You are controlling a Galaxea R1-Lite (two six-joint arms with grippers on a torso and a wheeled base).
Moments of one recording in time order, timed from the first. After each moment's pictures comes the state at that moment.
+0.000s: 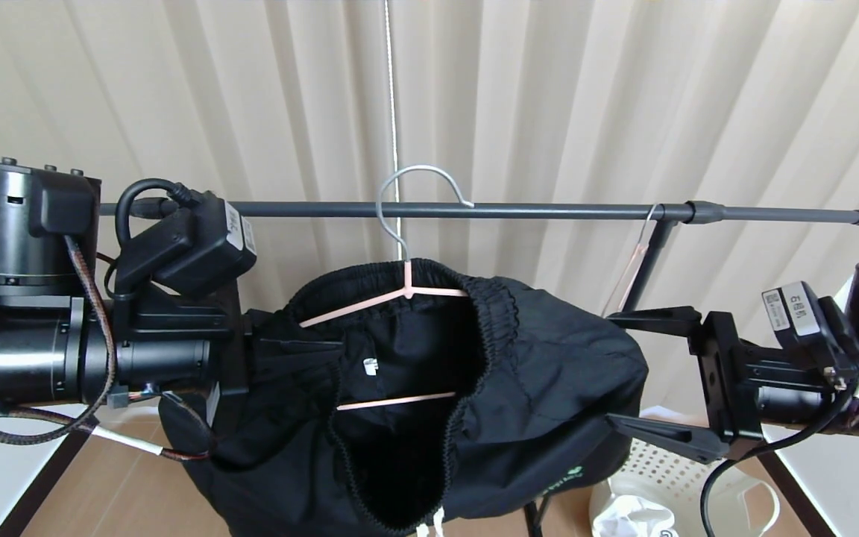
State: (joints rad) left arm -0.40 1.42 -0.88 -0.07 -0.57 0.55; right arm 0.19 1.57 -0.50 -0.77 0.99 -0.50
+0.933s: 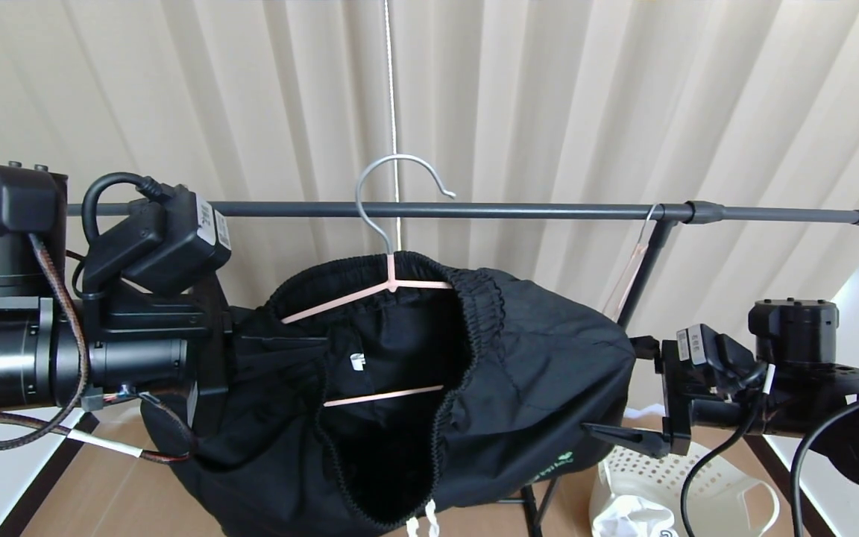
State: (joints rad) left arm -0.38 1.38 -0.87 -0.07 -0.58 0.55; right arm 0.10 1.87 -0.55 -0.79 0.97 -0.71
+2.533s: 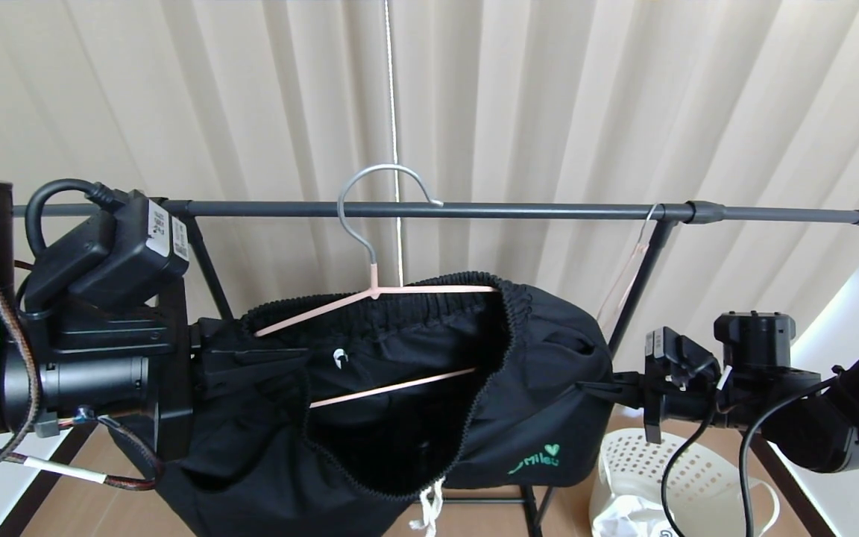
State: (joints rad) left arm -0.36 1.31 -0.81 -0.07 -0.58 0.54; right arm 0.04 2.07 -0.62 -0.86 0.91 -0.68
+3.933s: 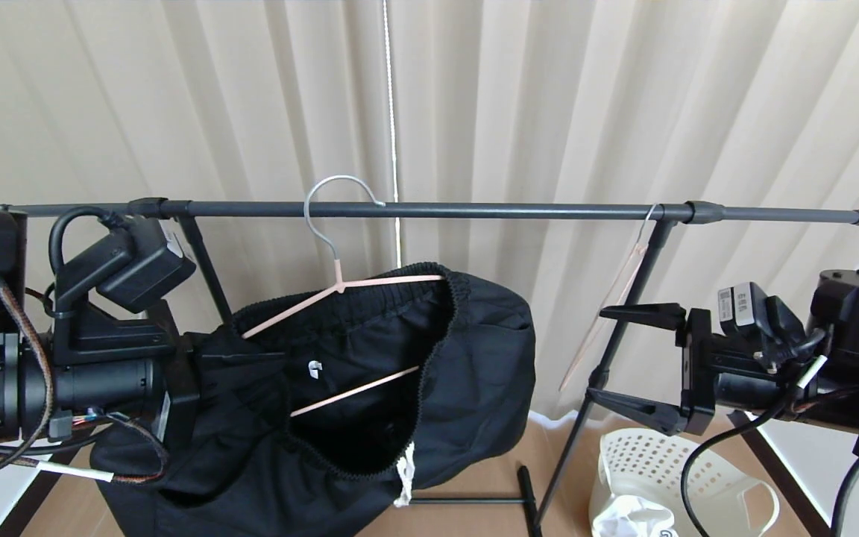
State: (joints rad) left arm -0.30 1.32 -0.76 -0.07 -0.47 0.39; right arm 0.16 1.69 -0.50 -0.91 0.88 -0.47
